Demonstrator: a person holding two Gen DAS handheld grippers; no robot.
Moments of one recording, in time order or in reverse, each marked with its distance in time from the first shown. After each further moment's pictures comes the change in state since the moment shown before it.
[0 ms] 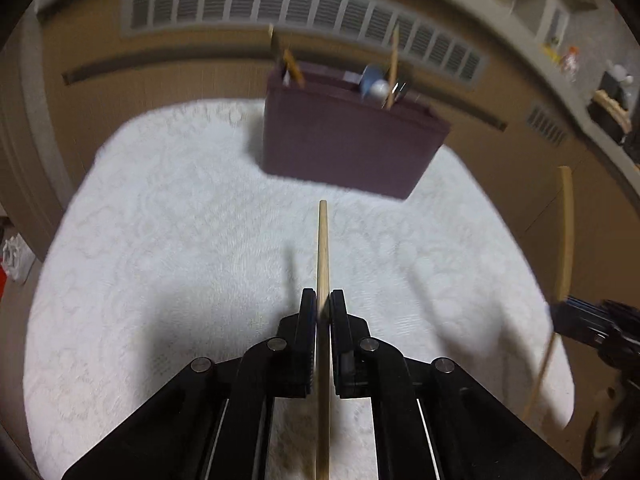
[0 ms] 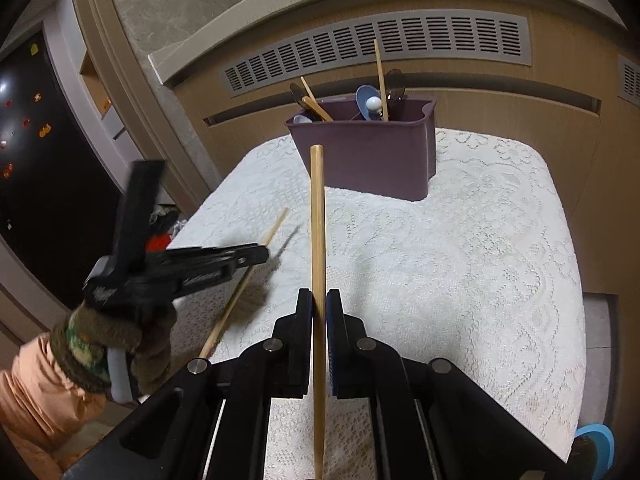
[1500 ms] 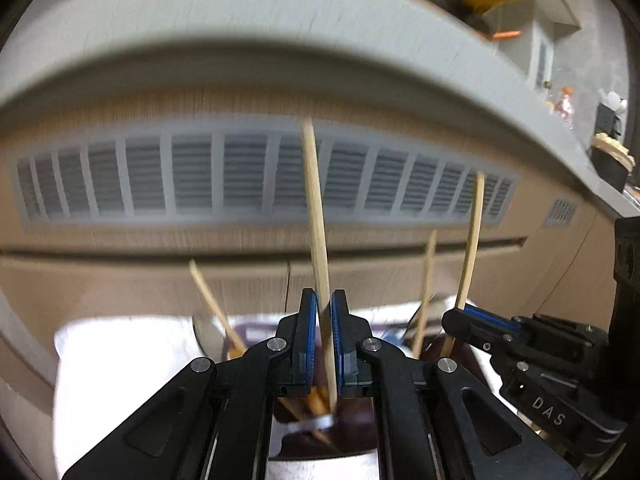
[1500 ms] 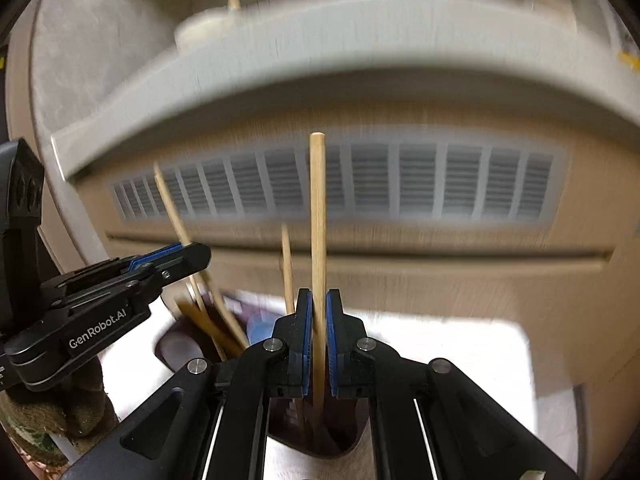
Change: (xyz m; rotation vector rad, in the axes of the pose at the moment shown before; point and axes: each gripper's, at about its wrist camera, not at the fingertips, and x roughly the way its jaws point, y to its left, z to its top) left arm 0.107 -0.010 0.214 0.100 -0.200 -0.033; right arm 0.108 -0.054 0.194 0.006 -0.215 -0.233
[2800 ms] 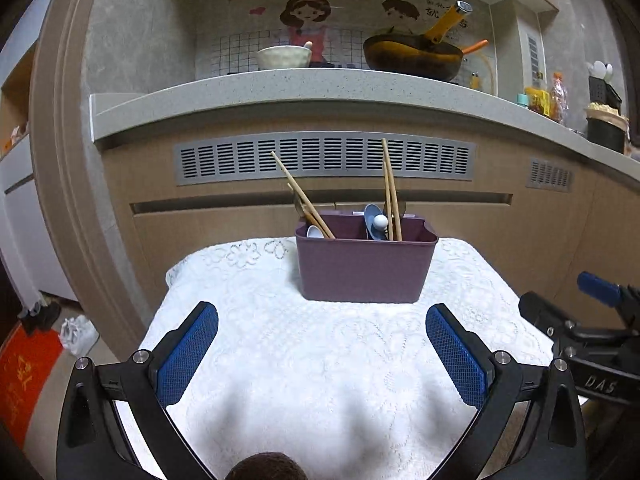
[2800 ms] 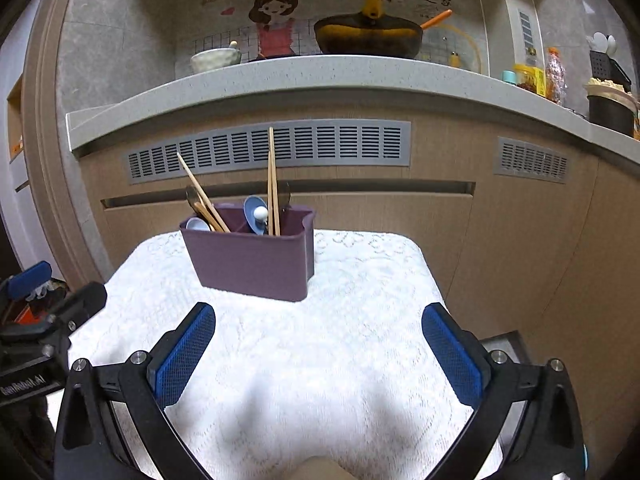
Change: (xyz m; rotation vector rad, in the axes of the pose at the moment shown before) left arm -0.218 -0.056 -0.152 0.051 -0.151 0.255; right arm -0.193 0.043 -0.148 0.021 -0.124 -0.263
